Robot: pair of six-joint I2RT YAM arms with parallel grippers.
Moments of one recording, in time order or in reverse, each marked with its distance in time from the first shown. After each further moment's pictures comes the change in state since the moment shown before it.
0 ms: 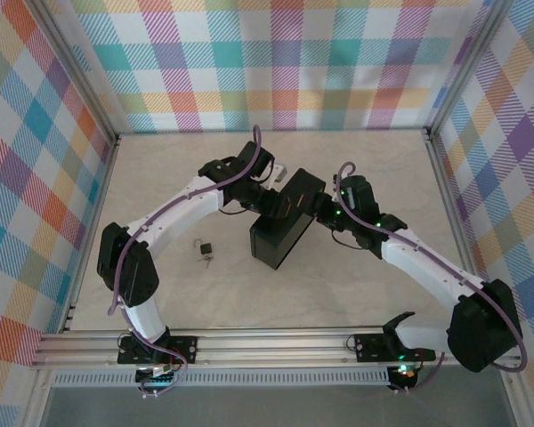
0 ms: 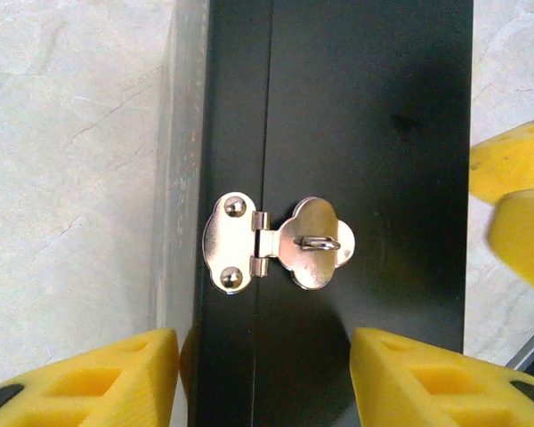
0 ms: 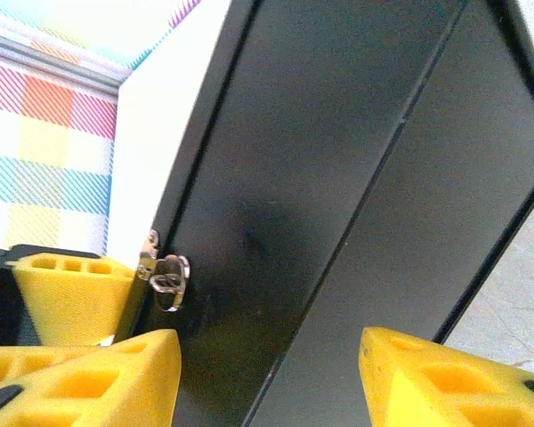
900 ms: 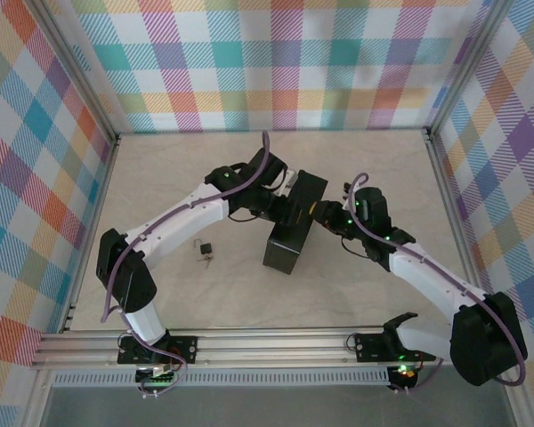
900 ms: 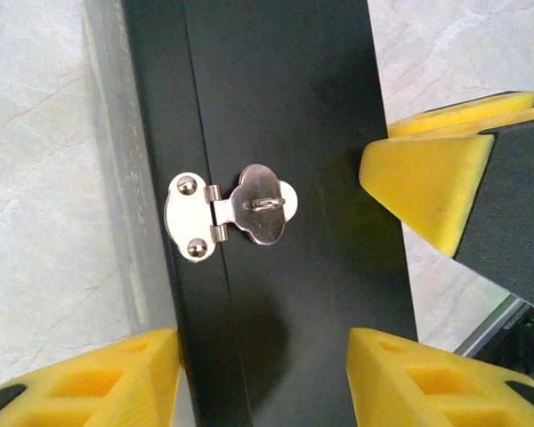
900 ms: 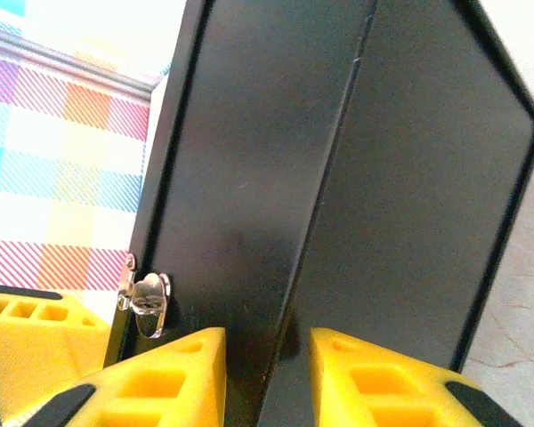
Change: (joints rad) left arm -0.112 -0.027 0.024 -0.011 -0.035 -0.125; right arm -0.096 -0.092 -0.192 0.172 -0.127 0.004
